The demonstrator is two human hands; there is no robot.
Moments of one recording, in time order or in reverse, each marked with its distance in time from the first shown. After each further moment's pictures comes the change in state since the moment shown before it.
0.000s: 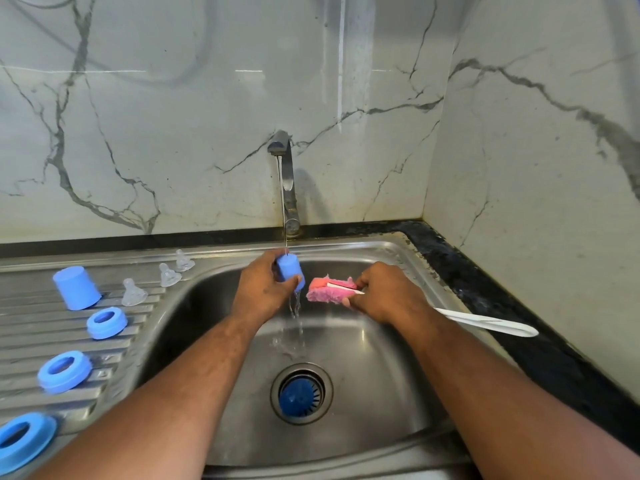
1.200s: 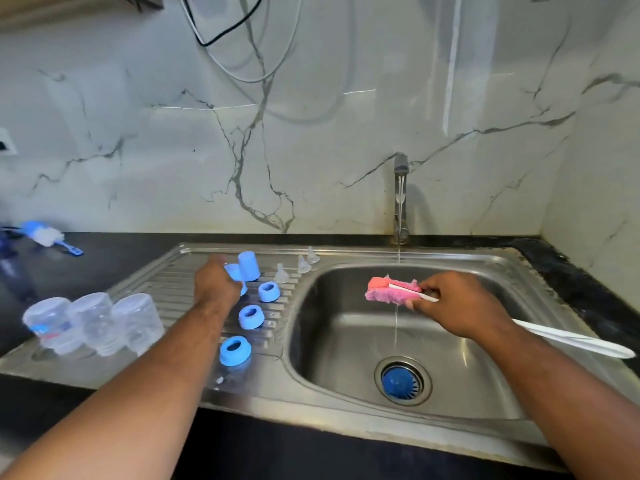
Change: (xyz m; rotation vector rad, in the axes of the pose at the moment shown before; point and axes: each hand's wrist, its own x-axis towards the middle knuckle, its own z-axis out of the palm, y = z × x) left_hand -0.072 -0.079 -0.250 0.322 0.406 -0.489; right_hand -0.060 -0.056 -0.016 0.100 0.014 -0.332
